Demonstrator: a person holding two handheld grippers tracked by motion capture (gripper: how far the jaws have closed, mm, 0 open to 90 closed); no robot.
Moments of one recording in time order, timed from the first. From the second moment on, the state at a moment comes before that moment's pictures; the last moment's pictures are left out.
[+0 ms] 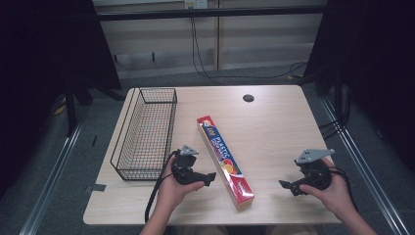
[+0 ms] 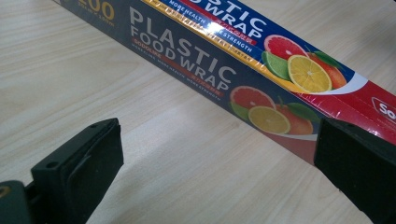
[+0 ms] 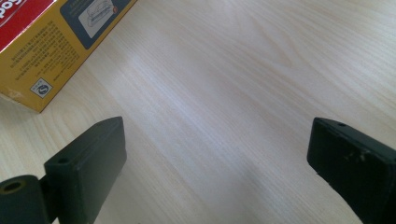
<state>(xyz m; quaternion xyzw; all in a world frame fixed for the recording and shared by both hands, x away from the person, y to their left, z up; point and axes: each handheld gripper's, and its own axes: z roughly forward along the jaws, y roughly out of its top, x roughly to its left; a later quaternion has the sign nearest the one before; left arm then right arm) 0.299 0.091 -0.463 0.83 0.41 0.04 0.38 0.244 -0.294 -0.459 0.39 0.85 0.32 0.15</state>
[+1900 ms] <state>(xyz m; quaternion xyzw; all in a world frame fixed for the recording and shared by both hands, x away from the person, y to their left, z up) 0.344 -0.001 -0.466 0.80 0.53 0.01 0.28 0.246 -0.306 -0.457 0.41 0.84 0.33 0.15</state>
